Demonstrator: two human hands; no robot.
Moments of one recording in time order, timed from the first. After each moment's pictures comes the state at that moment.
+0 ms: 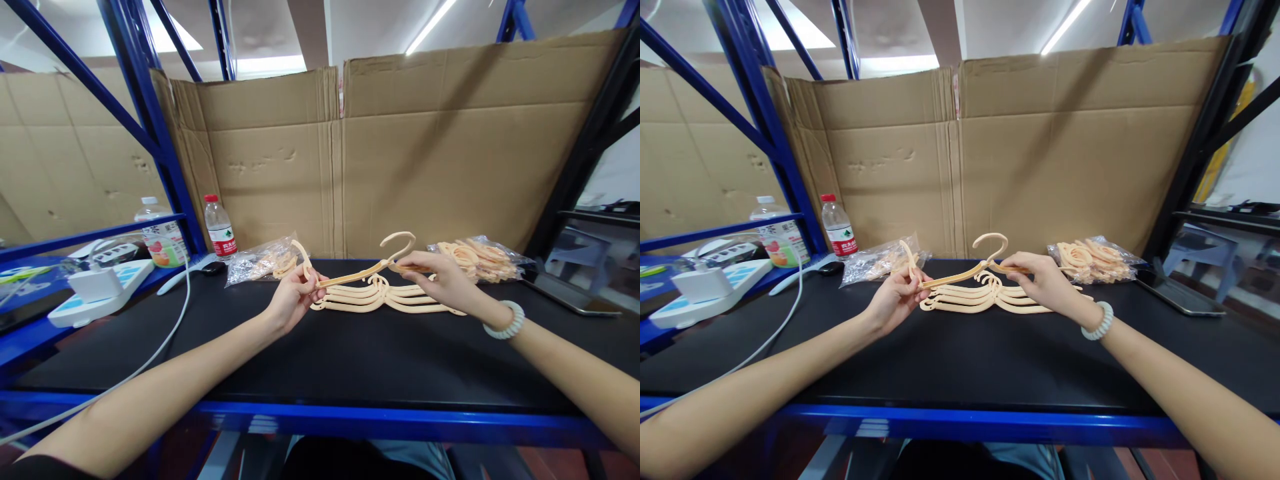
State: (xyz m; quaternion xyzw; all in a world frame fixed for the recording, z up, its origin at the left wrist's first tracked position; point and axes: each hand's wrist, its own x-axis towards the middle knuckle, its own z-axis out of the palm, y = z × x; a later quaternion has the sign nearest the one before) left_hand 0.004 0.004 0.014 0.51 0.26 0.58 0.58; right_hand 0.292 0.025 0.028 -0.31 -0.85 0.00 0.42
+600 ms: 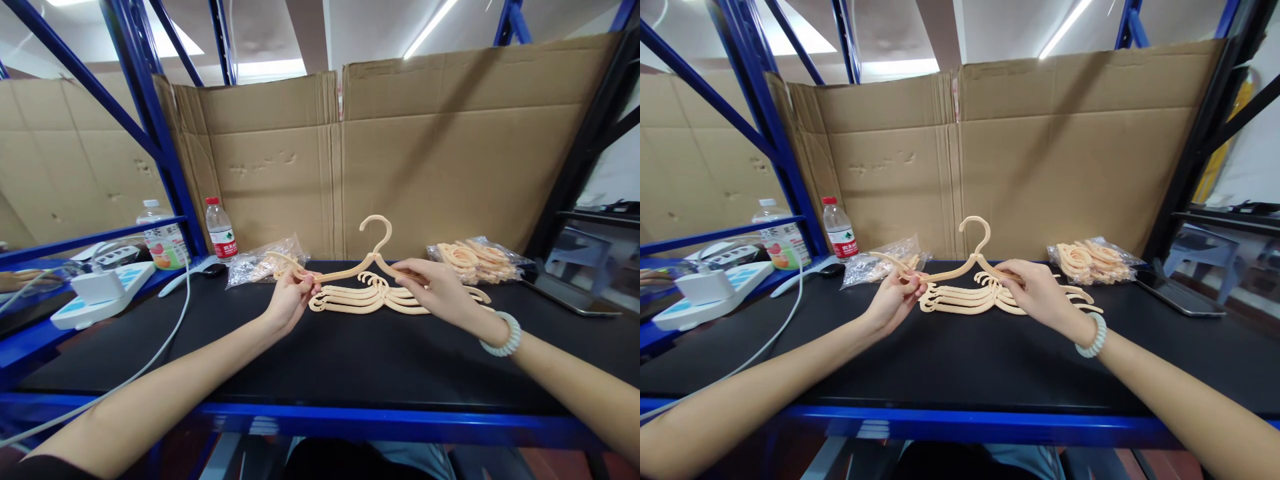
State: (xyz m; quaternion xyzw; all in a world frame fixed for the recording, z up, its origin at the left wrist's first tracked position) left_hand 0.005 0.007 0.012 0.45 0.31 0.64 0.53; right_hand 0.274 0.004 0.025 -0.35 -0.83 -0.01 0.43
